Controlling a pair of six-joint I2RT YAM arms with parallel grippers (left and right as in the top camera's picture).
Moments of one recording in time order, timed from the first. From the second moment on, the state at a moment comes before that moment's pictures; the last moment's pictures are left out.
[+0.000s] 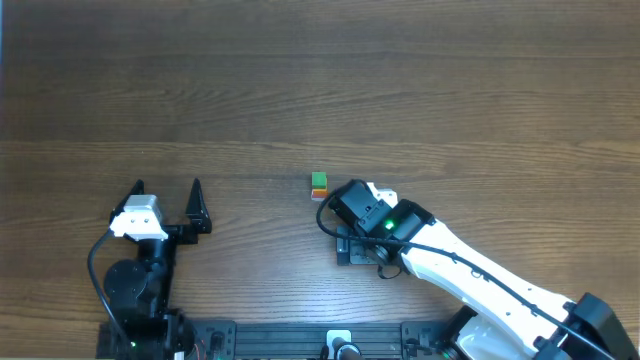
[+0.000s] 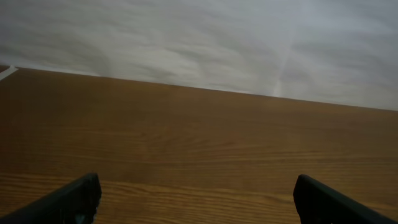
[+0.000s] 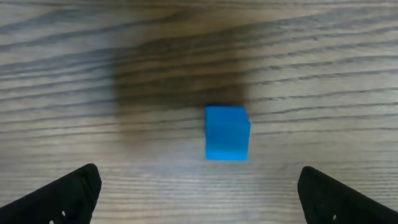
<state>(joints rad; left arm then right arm) 0.06 0.01 0.01 -0.07 0.07 -0.13 0.77 1.34 0.79 -0.91 0.04 0.79</state>
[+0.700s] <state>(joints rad) 0.06 0.01 0.01 -0.07 0.07 -0.13 0.73 1.41 0.65 -0.72 0.02 0.76</state>
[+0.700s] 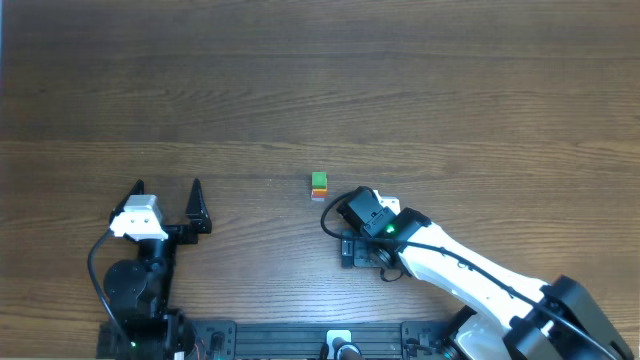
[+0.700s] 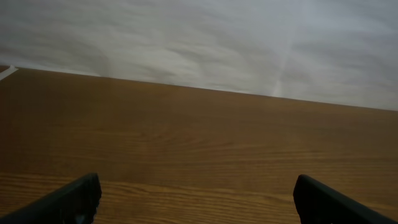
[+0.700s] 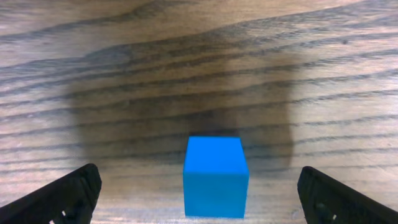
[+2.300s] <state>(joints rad) 0.06 0.01 0.01 -0.07 0.07 -0.13 0.73 1.43 0.65 -0.69 0.05 0.72</state>
